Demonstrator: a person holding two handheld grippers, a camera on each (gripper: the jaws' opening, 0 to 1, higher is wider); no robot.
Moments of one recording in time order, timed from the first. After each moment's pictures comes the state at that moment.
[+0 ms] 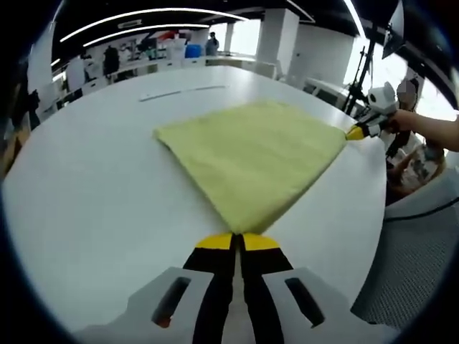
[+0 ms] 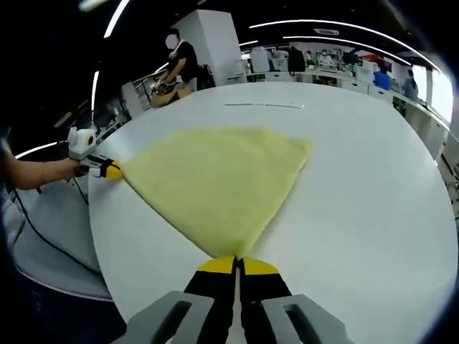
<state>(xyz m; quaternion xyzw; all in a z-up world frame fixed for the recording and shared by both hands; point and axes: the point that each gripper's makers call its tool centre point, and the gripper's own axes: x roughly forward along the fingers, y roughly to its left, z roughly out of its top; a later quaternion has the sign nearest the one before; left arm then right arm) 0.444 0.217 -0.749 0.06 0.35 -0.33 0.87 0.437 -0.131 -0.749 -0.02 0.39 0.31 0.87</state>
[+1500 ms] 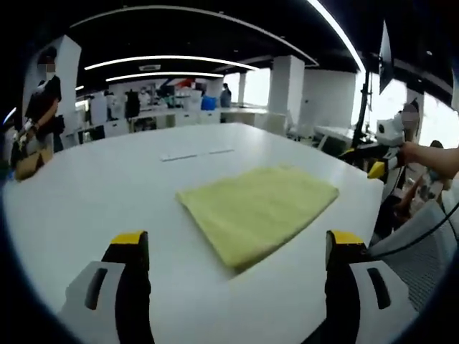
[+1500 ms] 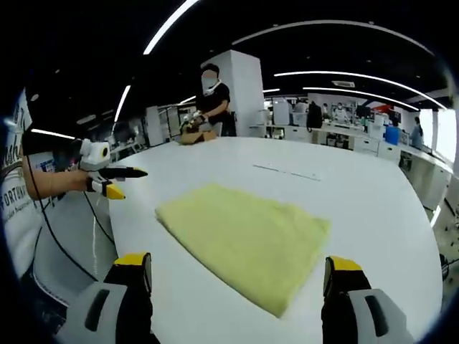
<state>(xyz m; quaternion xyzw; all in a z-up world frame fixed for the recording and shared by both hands) 0.428 0.225 -0.655 0.02 0.20 -0.30 0.93 0.421 -0.081 -0.650 -0.04 0.23 0.35 0.91</state>
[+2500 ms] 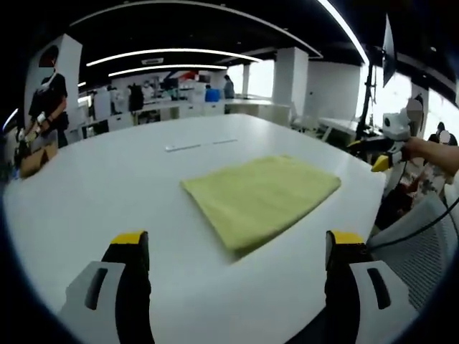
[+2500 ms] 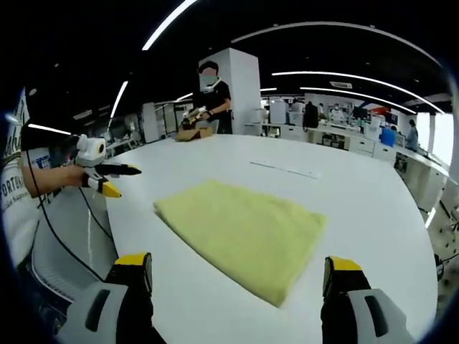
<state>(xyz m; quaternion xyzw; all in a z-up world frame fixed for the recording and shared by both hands) 0.419 0.236 -0.666 0.04 0.23 -0.28 0.93 0.412 -0.087 -0.656 -0.05 0.24 0.34 0.91</state>
